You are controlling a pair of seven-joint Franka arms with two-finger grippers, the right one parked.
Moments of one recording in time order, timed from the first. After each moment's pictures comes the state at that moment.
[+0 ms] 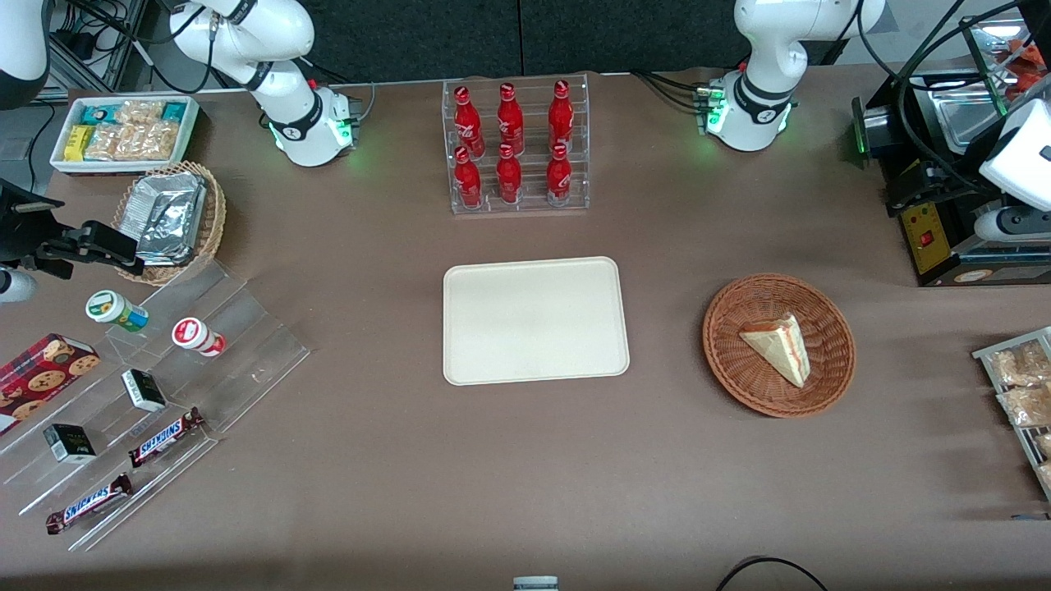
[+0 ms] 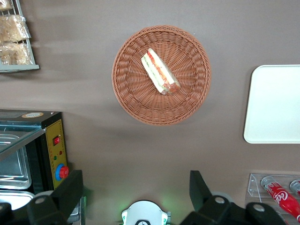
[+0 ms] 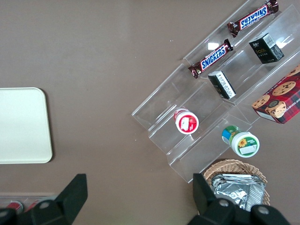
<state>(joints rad) -0.06 -0.01 0.00 -1.51 0.04 1.38 -0.09</state>
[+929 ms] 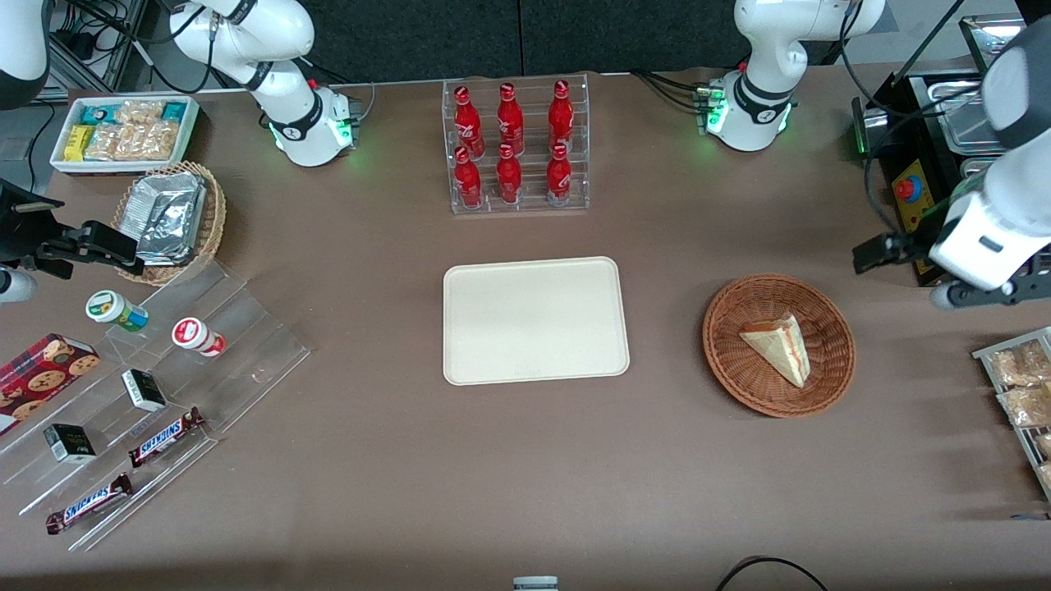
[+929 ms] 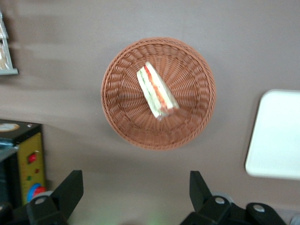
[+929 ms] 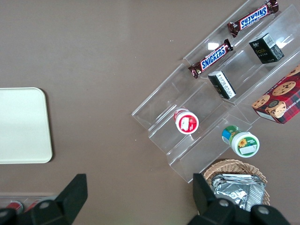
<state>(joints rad) -0.06 0.07 0.00 -1.69 0.02 1.64 -0.22</state>
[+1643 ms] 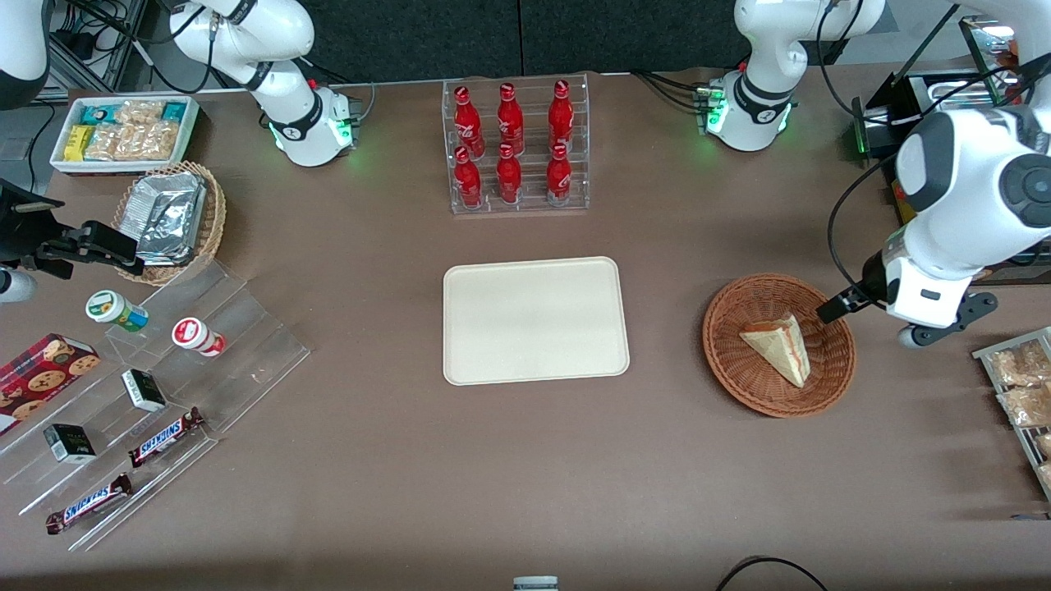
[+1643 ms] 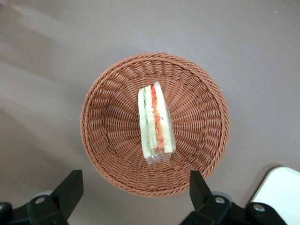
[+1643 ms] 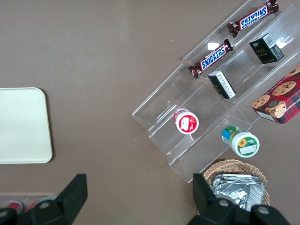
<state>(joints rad) -0.06 0.07 0.01 -2.00 0.02 2.05 -0.55</state>
